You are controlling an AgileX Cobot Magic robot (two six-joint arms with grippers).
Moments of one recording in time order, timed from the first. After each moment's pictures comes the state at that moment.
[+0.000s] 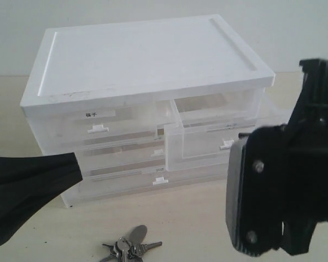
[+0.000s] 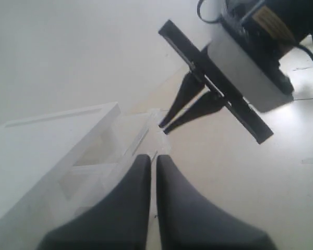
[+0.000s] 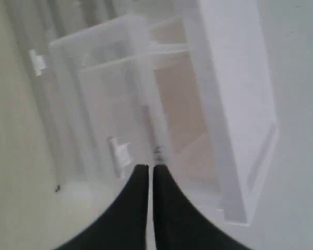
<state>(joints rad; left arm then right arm) -0.84 0.71 -0.23 0.52 -0.44 -0.20 1.25 0.98 -0.54 -1.24 0.74 0.31</state>
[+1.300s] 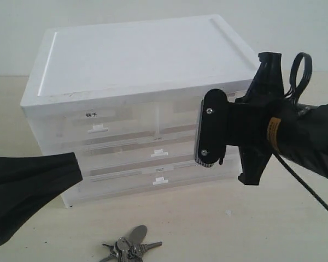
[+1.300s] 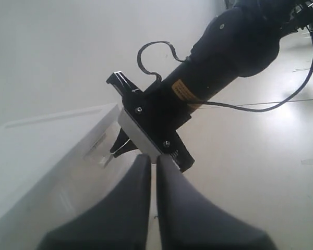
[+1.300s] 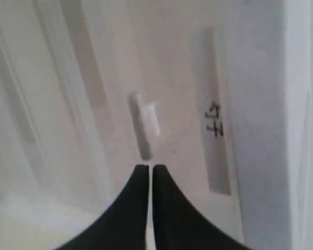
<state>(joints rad) -0.84 0.71 -0.23 0.52 -0.44 -0.20 0.81 1.36 -0.63 -1.74 0.47 0.71</state>
